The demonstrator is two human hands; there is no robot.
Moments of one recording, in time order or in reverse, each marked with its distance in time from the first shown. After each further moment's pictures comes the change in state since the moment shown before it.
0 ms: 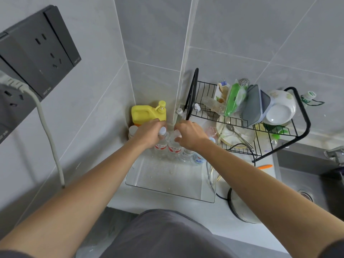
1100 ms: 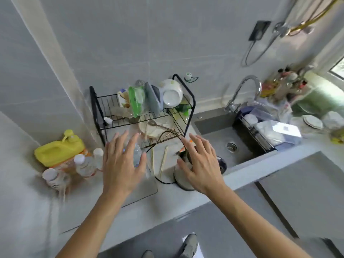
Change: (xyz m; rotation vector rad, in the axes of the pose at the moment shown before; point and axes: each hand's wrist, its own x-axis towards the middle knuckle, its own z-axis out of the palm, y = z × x) left_hand -0.094 0.183 0.027 0.001 0.379 0.361; right_hand -0.314 0.045 -0.026 0.128 0.446 0.625
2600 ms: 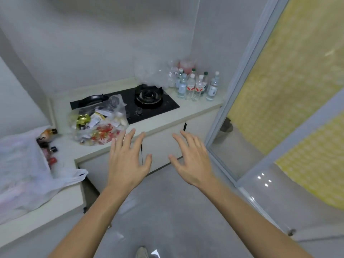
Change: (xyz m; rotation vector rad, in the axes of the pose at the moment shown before) left_hand -0.430 1.167 0.312 -0.532 -0.665 1.609; right_hand -0.806 0.687 -0.376 -0.291 0.556 1.659
